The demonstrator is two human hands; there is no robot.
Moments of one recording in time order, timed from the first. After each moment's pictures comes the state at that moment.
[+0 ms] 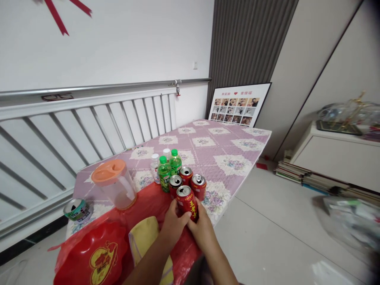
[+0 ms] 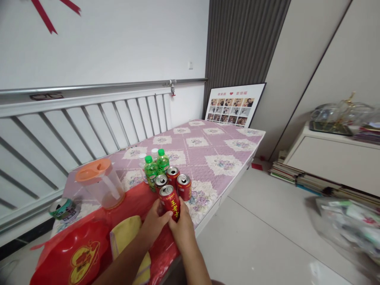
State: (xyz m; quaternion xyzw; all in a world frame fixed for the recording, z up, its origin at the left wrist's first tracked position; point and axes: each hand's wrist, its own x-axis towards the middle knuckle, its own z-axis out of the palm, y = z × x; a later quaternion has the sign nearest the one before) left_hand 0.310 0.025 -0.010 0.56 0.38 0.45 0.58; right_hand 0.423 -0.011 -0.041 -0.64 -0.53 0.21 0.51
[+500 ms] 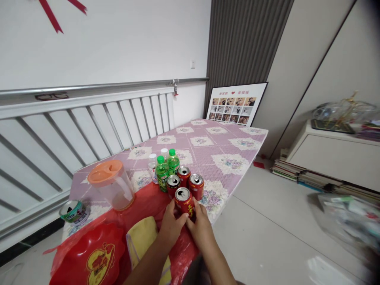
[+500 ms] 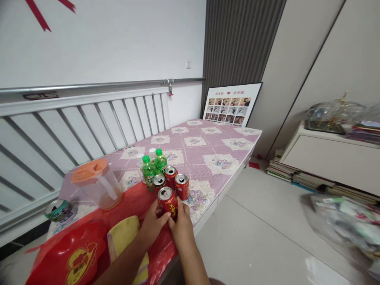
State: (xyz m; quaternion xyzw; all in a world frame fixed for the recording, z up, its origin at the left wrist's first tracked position) left_hand 0.308 0.028 -0.027 0.58 0.45 0.43 0.52; right_hand 0.428 -0.011 -0.048 -0.67 -0.53 0.20 0.47
